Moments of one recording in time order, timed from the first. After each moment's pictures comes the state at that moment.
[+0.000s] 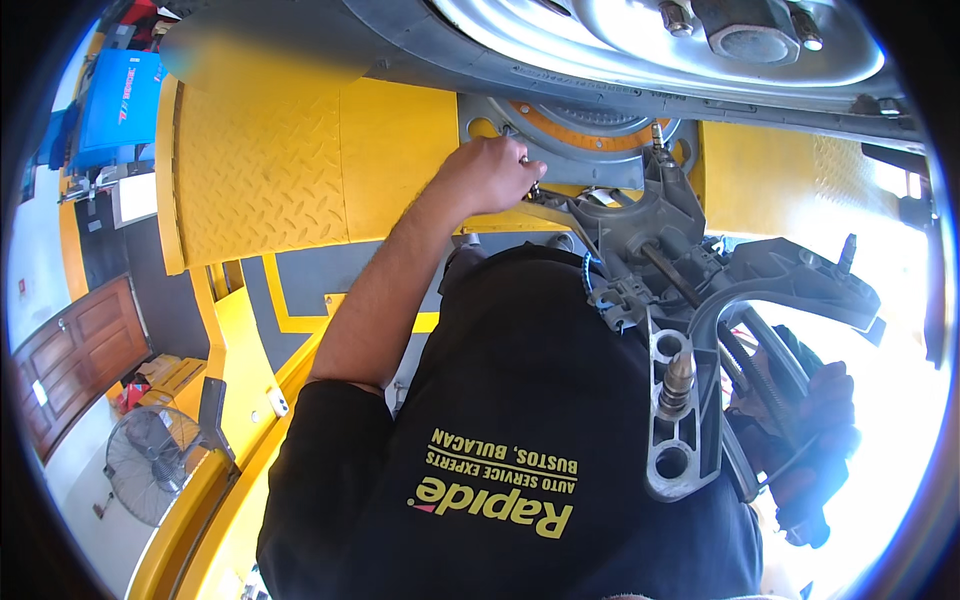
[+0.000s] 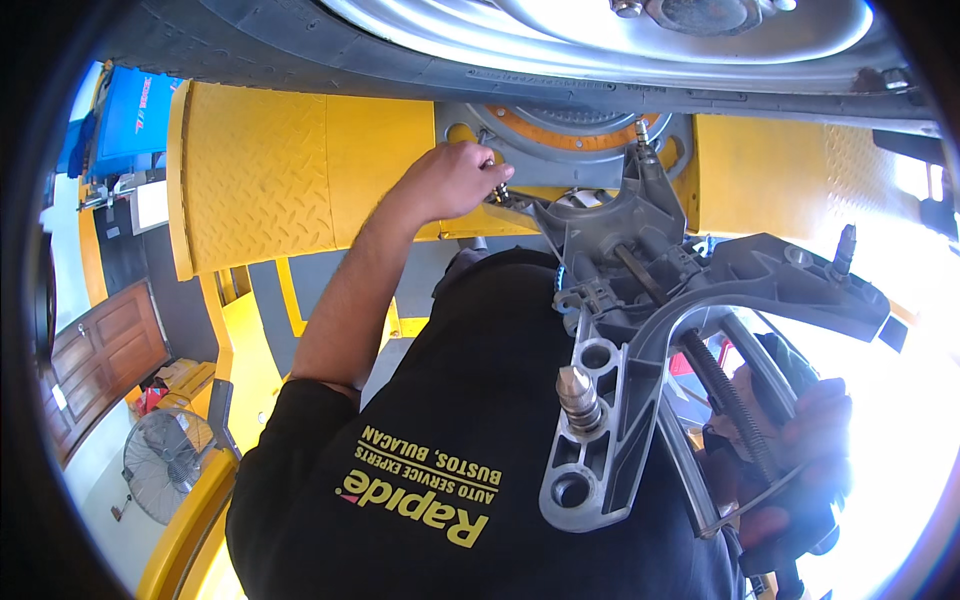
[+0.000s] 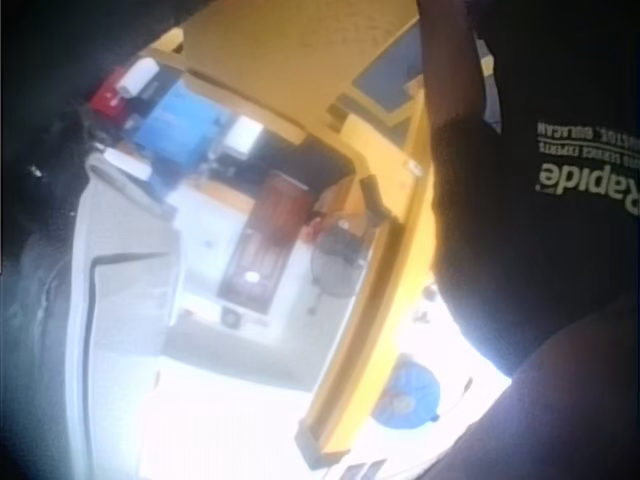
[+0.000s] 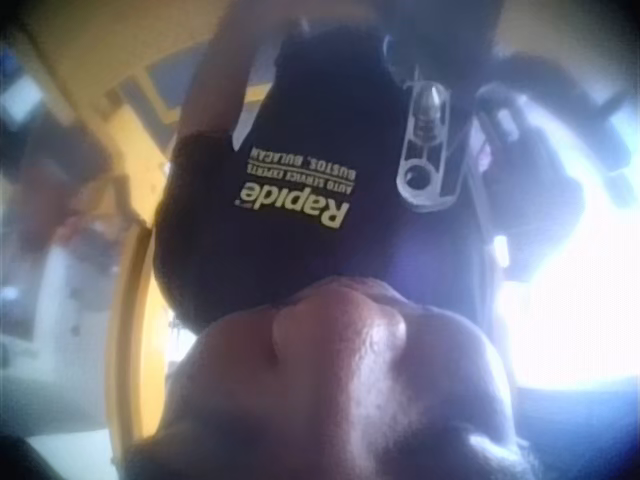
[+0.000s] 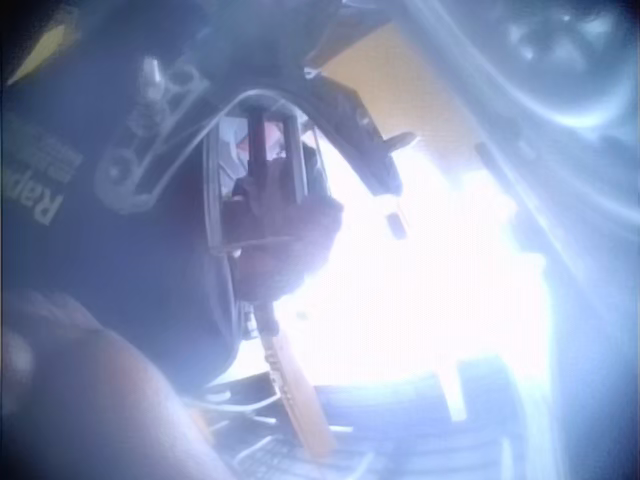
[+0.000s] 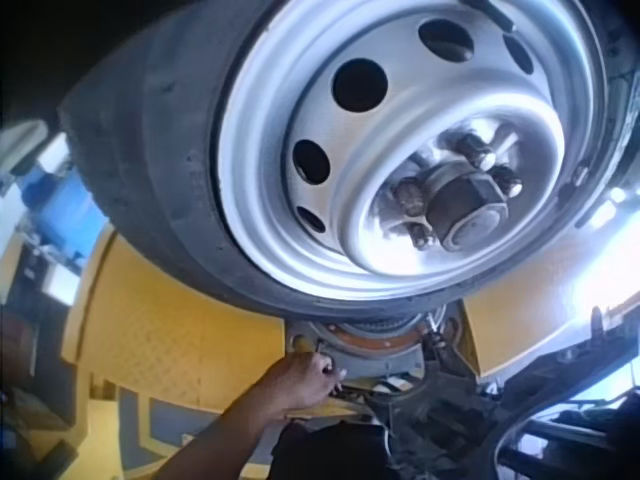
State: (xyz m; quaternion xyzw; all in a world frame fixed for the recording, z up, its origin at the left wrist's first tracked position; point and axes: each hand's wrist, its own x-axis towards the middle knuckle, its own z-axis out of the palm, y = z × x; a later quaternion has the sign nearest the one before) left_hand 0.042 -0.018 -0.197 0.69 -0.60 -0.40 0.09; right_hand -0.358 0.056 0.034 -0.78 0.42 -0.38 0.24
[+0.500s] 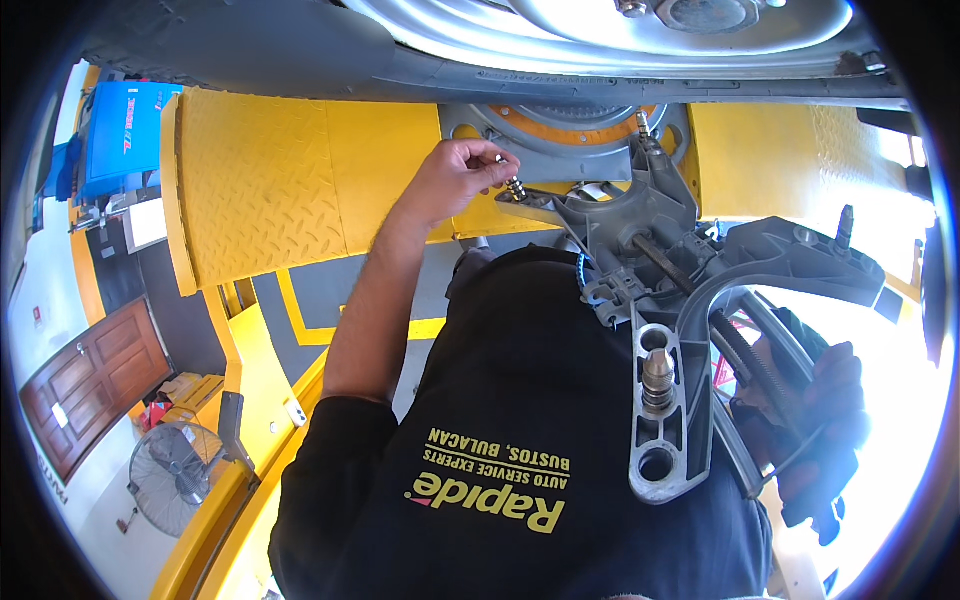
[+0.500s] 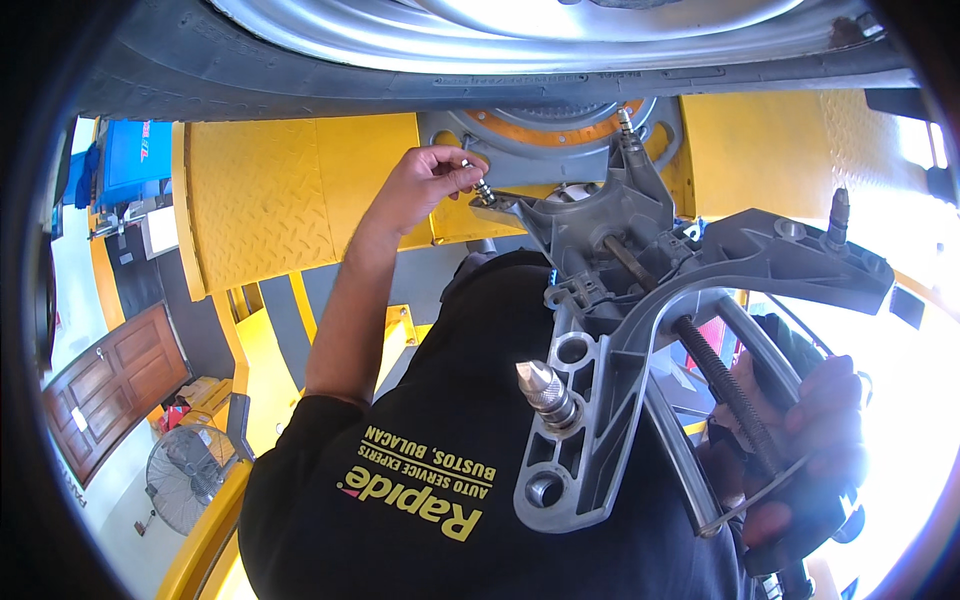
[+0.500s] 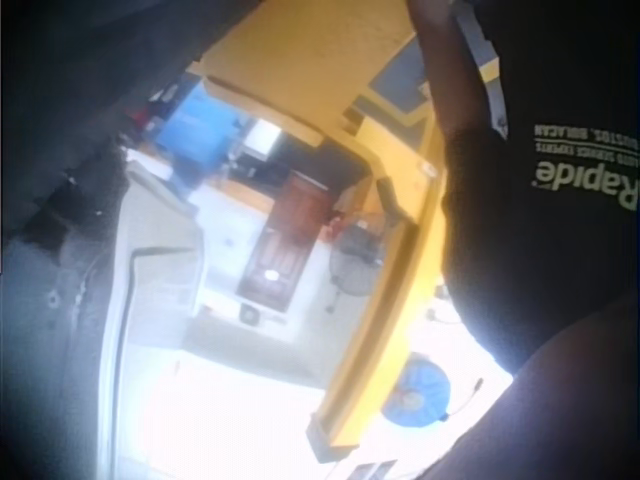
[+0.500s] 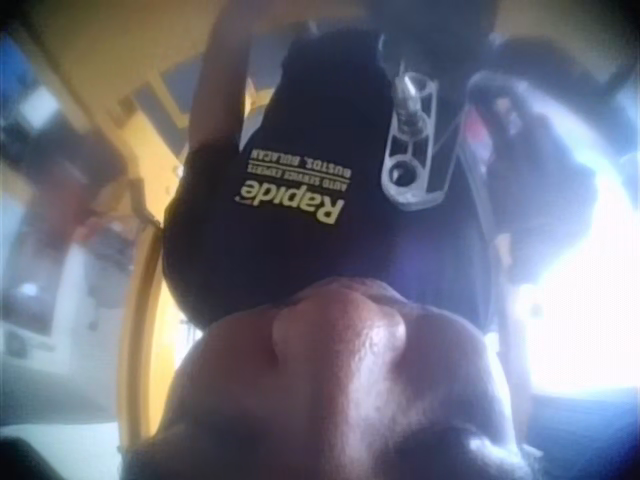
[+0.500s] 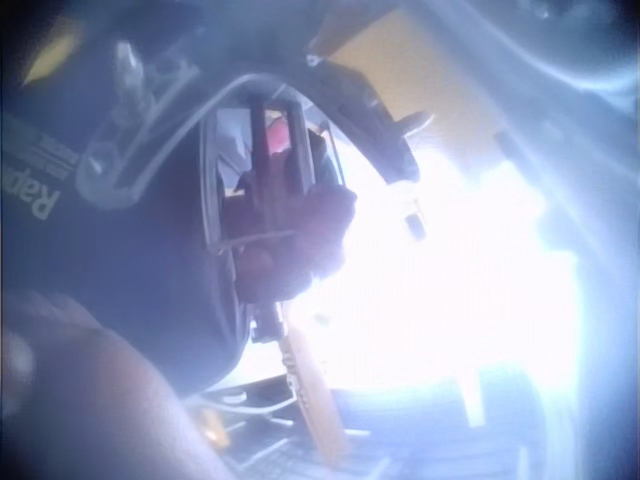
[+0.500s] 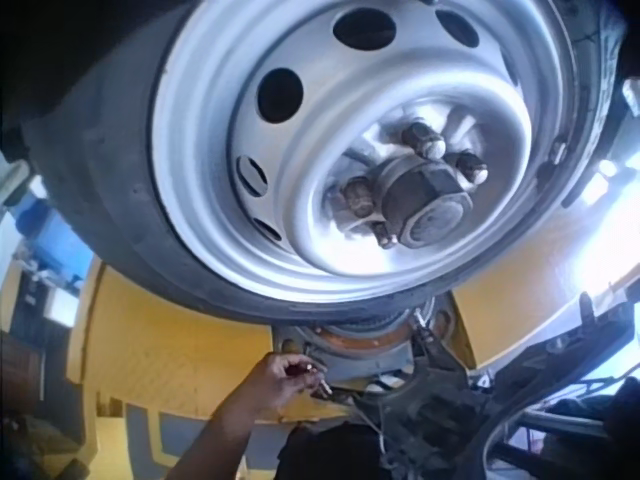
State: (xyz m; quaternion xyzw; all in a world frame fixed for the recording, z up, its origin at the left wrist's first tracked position) left_hand 0.059 -0.004 -0.219 0.58 -0.45 -0.59 0.35; right_hand -0.373 0.057 0.062 -0.78 0.49 -0.29 0.26
